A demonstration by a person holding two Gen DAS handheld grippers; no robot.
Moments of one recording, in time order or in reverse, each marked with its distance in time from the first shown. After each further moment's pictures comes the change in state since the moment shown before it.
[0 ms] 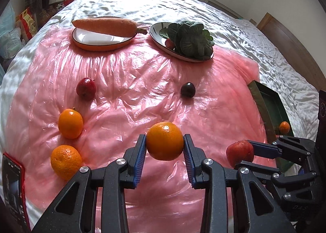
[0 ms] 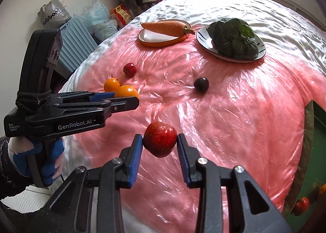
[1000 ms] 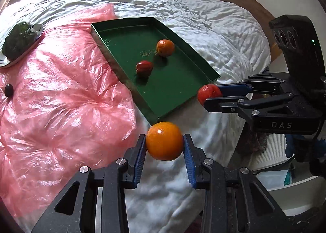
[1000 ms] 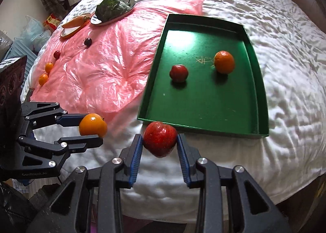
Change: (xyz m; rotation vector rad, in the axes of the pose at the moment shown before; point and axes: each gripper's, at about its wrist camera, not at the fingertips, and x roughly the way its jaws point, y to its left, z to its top) left arm 0.002 -0.269 -0.089 0.520 0.225 -0.392; right arm -0.172 -0.127 -0.166 0.356 0.094 -0.354
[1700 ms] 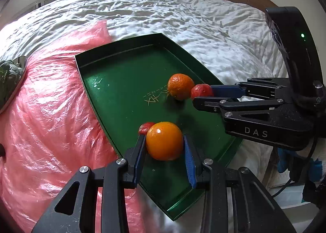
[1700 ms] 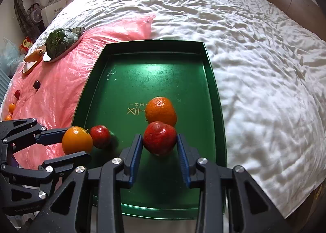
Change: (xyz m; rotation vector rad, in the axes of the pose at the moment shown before) left arm 0.083 0.012 0.091 0.030 -0.037 0.135; right arm 0.065 -0.079 0.074 0.077 -0.105 -0.099
